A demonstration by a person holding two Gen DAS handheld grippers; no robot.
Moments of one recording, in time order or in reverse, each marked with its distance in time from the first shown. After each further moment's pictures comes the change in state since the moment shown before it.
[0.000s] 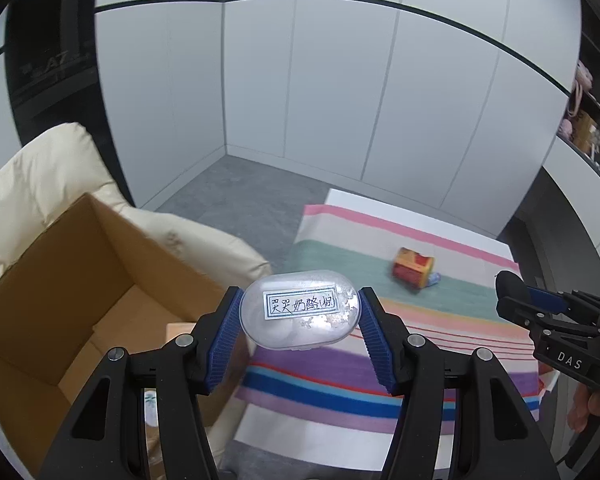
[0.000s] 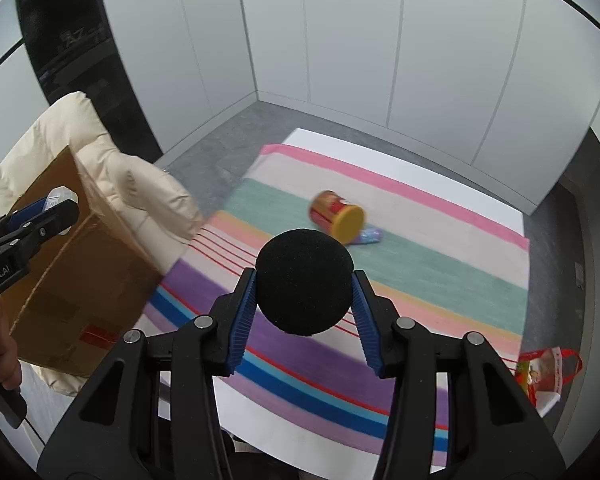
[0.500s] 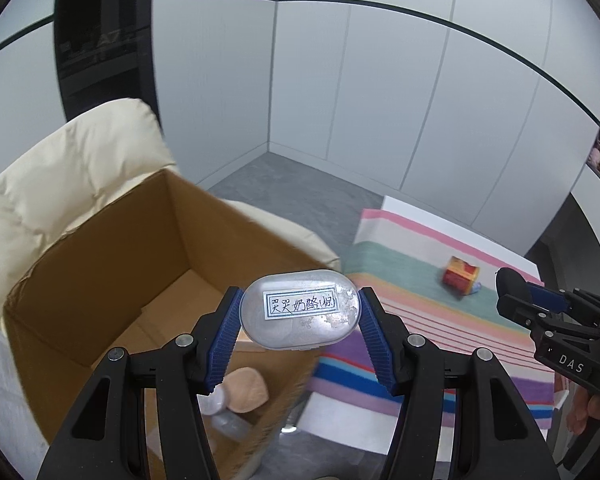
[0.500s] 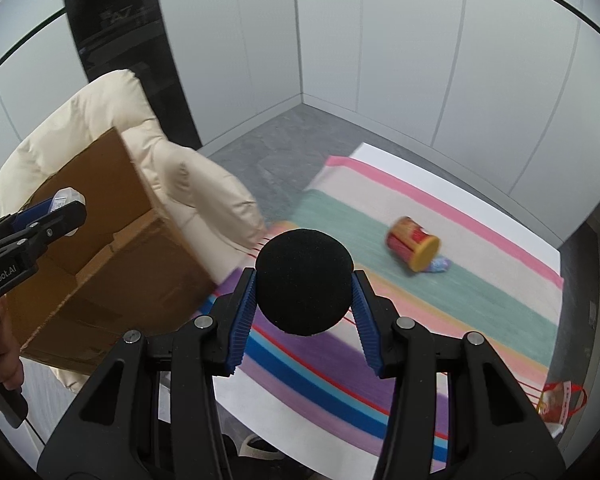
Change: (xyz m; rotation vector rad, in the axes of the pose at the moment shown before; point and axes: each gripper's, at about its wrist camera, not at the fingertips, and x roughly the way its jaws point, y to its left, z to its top) left arm -0.024 0.074 -0.012 -0.099 -0.009 0.092; right arm 0.011 0.088 0.016 -0.122 -0.018 0.081
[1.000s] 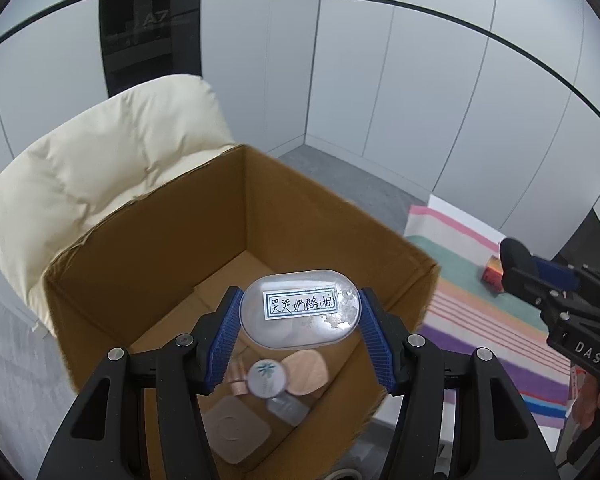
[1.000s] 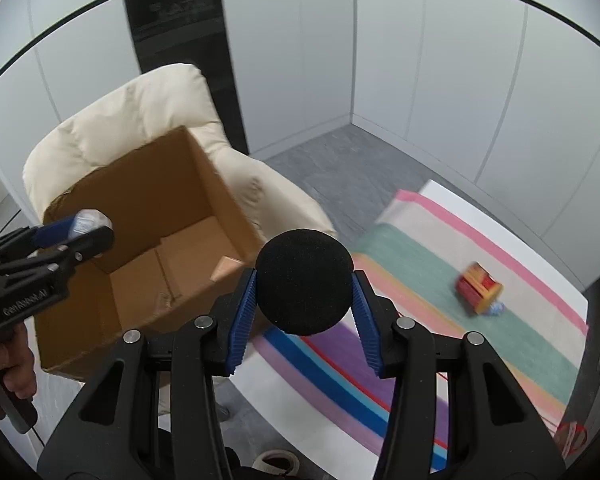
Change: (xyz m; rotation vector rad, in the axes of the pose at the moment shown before) left arm -0.014 0.072 -0.020 -0.071 0.024 0.082; right arm 0.003 0.097 0.019 -0.130 -0.063 0.094
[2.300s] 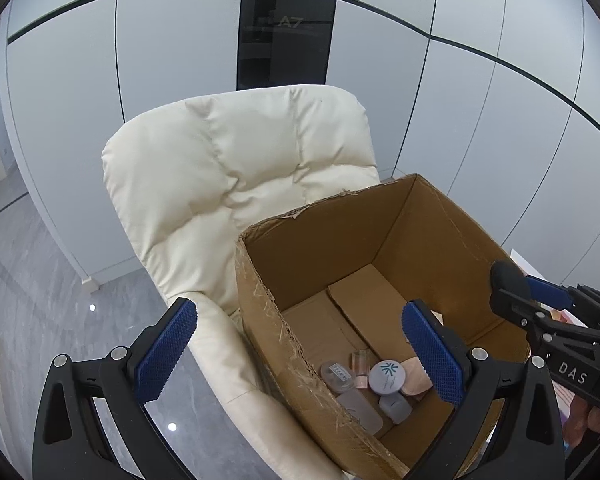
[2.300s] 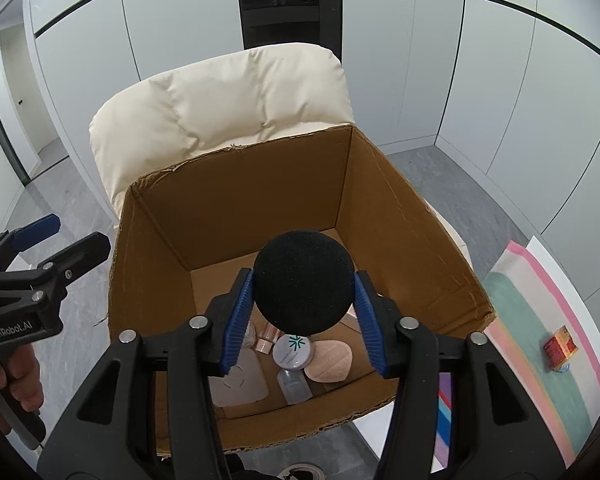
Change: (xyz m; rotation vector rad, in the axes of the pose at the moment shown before) left arm -0.056 0.142 -0.040 -0.234 -0.099 0.206; right arm 0.034 0.175 0.021 -0.204 0.016 0.166
